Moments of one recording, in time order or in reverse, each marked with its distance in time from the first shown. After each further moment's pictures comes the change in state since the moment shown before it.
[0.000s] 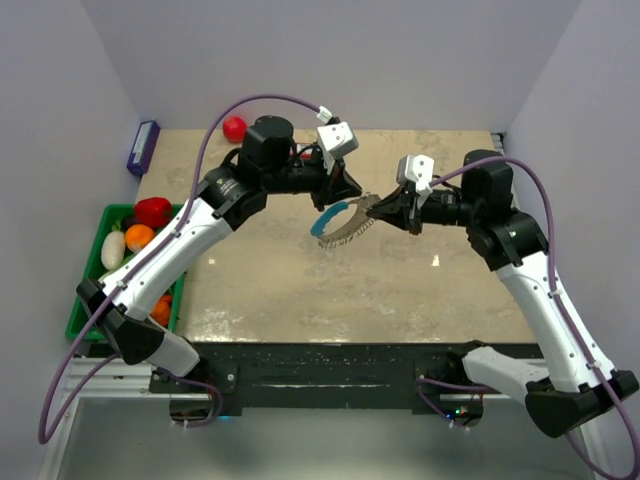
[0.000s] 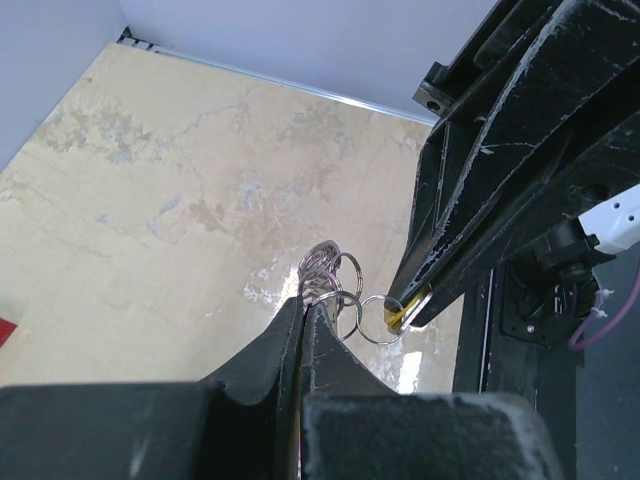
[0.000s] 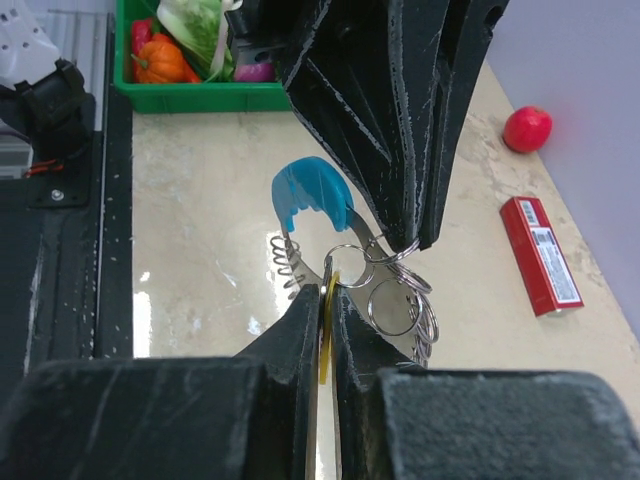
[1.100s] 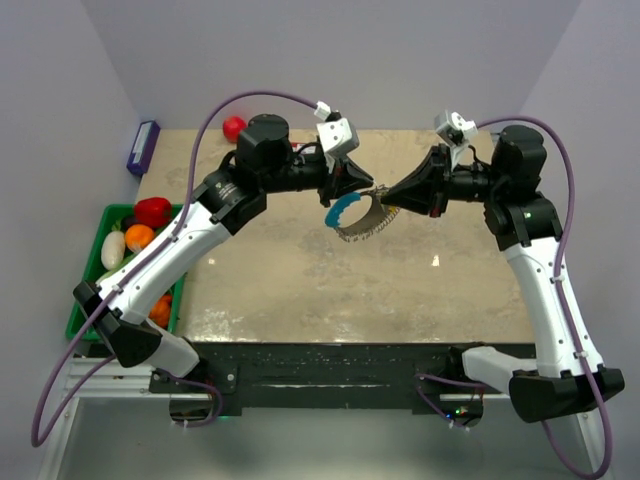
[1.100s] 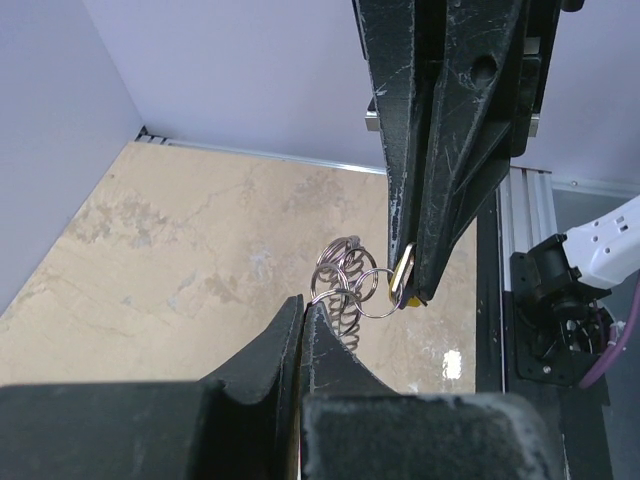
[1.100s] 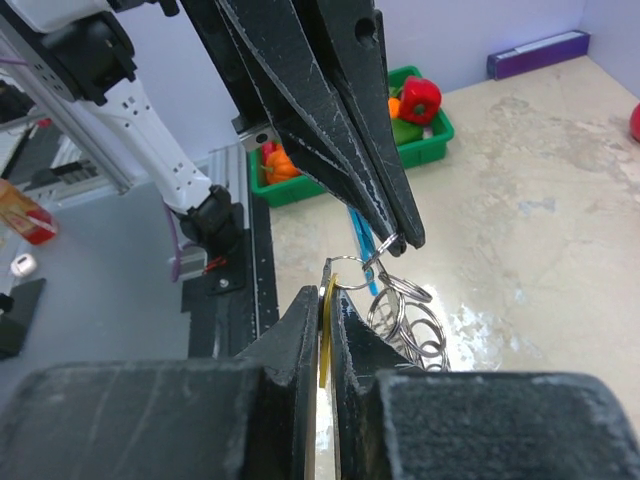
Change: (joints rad) left arm -0.032 -0.016 0.000 0.138 0.017 0.014; right arm -0.223 0.073 0.100 0.137 -0.362 0.543
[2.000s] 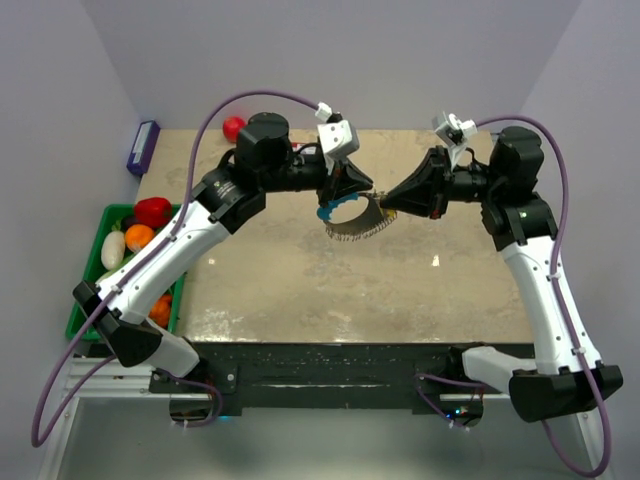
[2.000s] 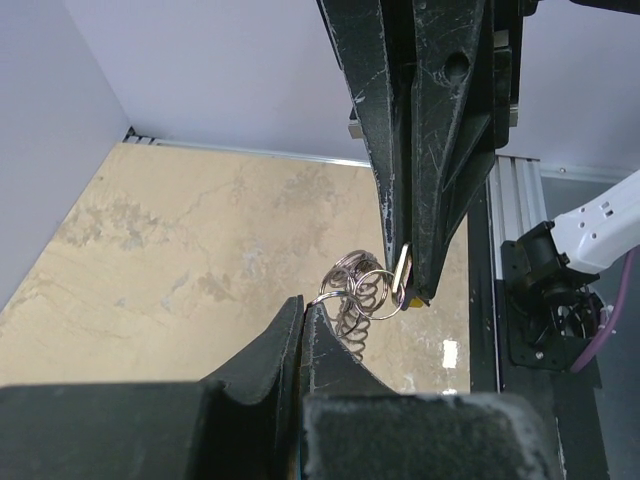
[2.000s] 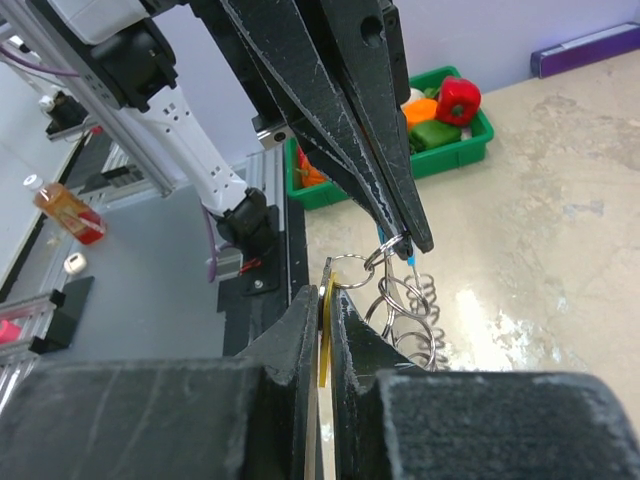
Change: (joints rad) left arm 0.000 0.002 0.022 -0.033 0.041 0.027; right arm -0.002 0.008 -0.037 0.106 -0.071 0.124
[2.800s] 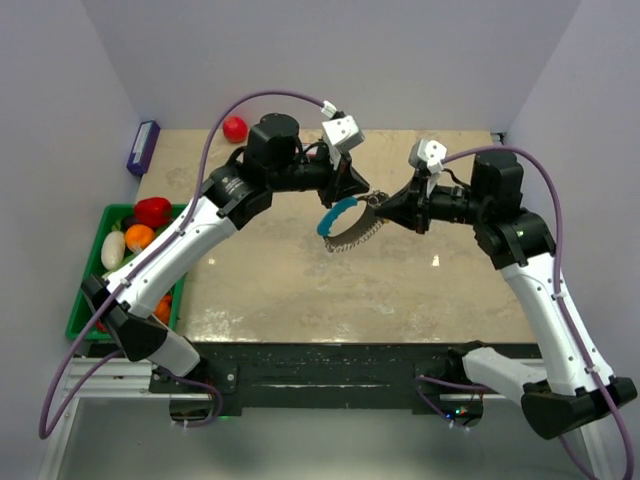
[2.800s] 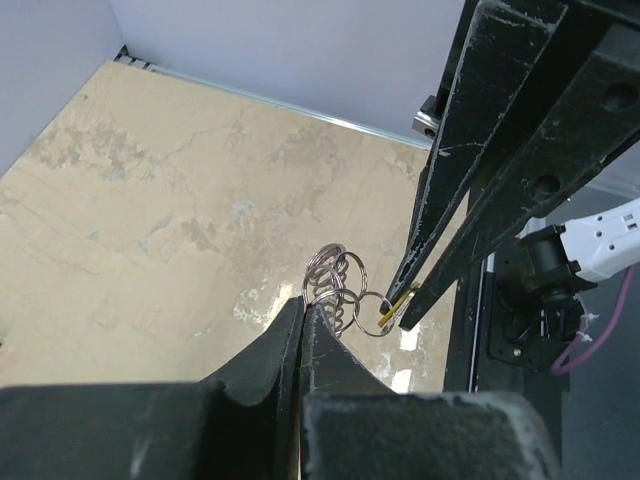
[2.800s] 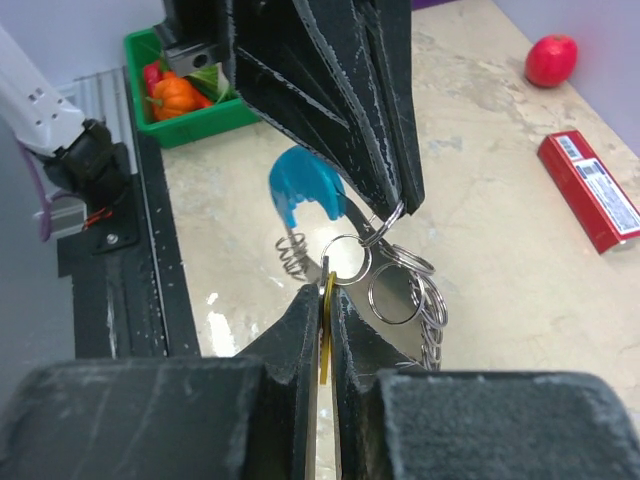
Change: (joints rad) left arm 0.001 0.037 0.016 -0.077 -0.072 -0.097; right arm 0.148 -0.083 -0.035 -0.286 0.433 -0.431
